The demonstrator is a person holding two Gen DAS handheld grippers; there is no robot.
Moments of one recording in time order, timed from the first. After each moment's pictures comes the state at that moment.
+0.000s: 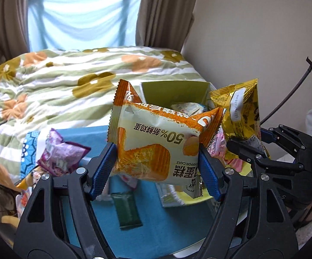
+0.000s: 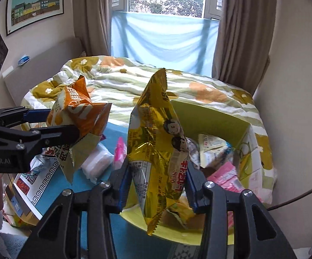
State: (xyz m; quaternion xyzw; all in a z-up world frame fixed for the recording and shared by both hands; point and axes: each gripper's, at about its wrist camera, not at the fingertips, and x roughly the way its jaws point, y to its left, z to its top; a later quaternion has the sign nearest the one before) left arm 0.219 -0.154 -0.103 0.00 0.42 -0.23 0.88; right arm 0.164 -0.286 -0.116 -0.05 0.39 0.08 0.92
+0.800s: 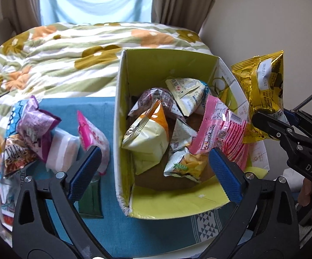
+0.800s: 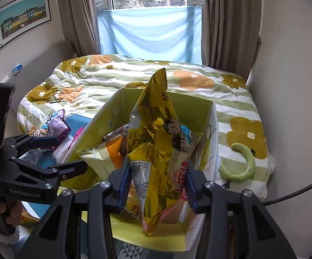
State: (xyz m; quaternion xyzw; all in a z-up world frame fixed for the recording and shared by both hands) left arm 0.218 -0.228 -0.161 -0.02 0.49 -0.15 0.86; right arm 0.181 -0.396 -0.132 -0.01 0.42 0.11 0.90
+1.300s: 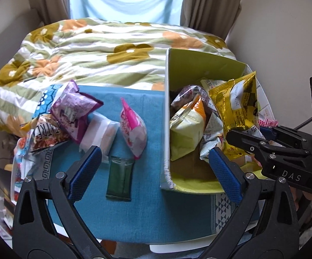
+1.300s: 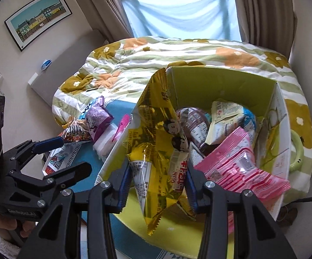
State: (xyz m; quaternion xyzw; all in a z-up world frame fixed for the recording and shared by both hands) left arm 0.189 -0.175 -0.149 -0.03 0.49 -0.06 0.87; right arm 0.203 -0.346 -0.170 0.06 0.48 0.23 0.84
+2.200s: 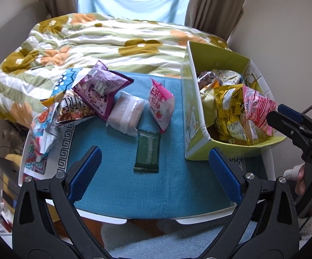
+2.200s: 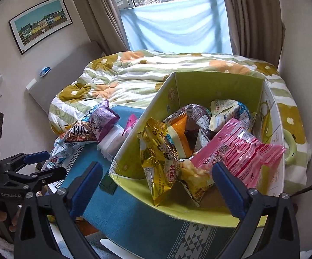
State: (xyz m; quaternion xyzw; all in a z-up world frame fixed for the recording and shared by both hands) left arm 0.127 -0.098 -0.150 -0.04 0.48 -0.07 0.87; right arm 0.143 -0.329 -0.146 0.04 0.42 0.18 0.89
